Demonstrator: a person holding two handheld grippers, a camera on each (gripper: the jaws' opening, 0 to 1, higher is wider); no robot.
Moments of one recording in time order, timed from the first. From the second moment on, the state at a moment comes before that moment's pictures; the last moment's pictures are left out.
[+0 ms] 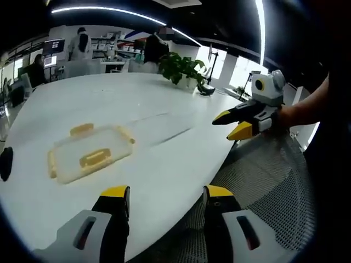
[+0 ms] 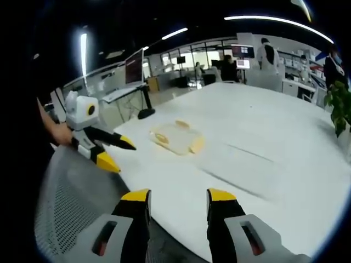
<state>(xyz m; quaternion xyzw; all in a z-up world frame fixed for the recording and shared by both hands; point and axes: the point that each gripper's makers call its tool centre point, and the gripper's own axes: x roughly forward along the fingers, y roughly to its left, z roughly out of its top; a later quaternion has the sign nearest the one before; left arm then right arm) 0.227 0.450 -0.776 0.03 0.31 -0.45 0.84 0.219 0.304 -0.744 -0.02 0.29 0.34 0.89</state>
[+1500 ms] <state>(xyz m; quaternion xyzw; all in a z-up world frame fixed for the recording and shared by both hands) 0.272 0.452 -0.743 0.01 0.29 -0.43 0.85 0.263 0.329 -0.695 0.01 0.23 0.37 0.90</state>
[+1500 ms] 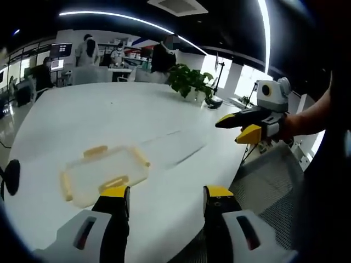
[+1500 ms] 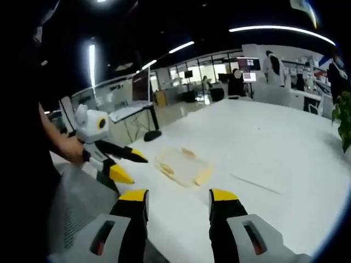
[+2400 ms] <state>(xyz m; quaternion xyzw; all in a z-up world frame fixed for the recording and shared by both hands) 0.299 0.466 -0.737 0.01 0.28 -0.43 0.86 0.294 0.363 -0.684 -0.01 0.21 0.39 0.90</state>
